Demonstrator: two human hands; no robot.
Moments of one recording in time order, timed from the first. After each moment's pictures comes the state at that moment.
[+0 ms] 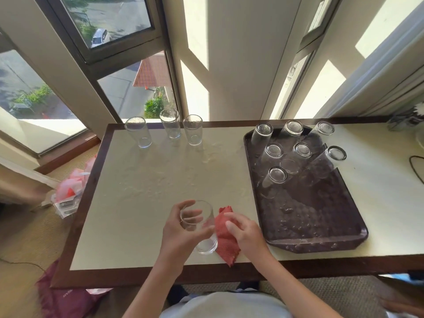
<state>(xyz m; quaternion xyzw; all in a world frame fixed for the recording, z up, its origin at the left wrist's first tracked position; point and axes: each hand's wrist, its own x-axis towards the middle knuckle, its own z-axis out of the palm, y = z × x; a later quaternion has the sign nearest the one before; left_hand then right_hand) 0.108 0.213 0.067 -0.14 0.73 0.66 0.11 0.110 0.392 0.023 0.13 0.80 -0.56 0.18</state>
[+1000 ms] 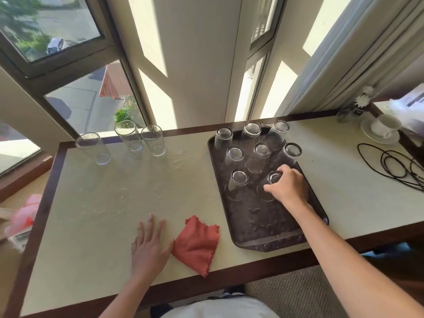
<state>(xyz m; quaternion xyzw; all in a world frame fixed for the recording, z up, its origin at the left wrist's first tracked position) 0.083 0.203 -0.054 -0.02 0.97 0.14 0.21 0.031 0.567 0.062 0.31 0.93 -0.22 0.01</state>
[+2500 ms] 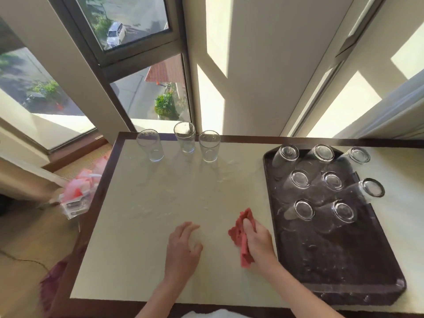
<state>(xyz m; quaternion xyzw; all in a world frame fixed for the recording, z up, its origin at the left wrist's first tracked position) 0.056 0.180 -0.040 -0.09 0.92 0.37 0.07 0.030 0.374 -0.004 0.28 0.67 -0.68 0.14</state>
